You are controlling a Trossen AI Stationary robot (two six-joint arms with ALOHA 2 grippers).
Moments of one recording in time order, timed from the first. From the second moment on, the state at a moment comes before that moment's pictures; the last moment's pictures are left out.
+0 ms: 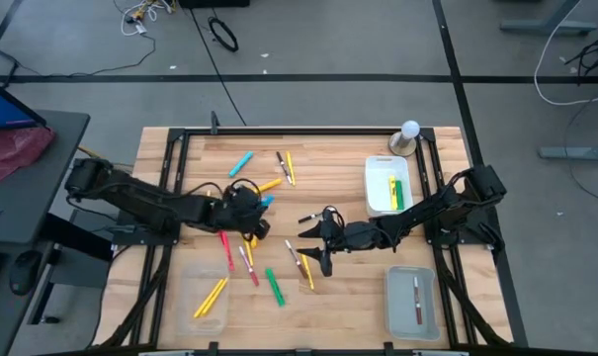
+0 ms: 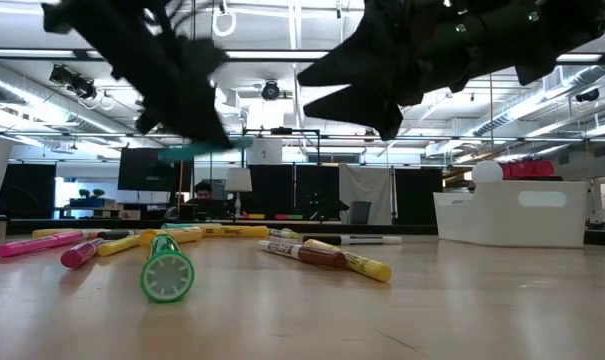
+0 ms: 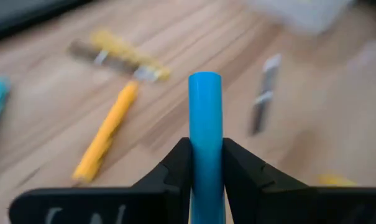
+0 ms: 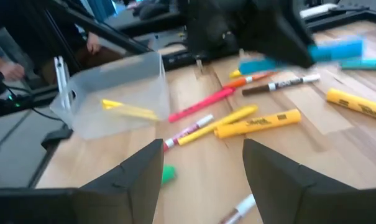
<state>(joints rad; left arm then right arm) -0.21 1.34 0.71 -0.16 -0.65 -0.73 0.30 1.71 0.74 0.67 0.28 0.33</state>
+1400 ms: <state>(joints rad) -0.32 1.53 0.56 1.14 -0.41 -0.28 0.32 1.92 0.90 1.11 0.43 0.11</state>
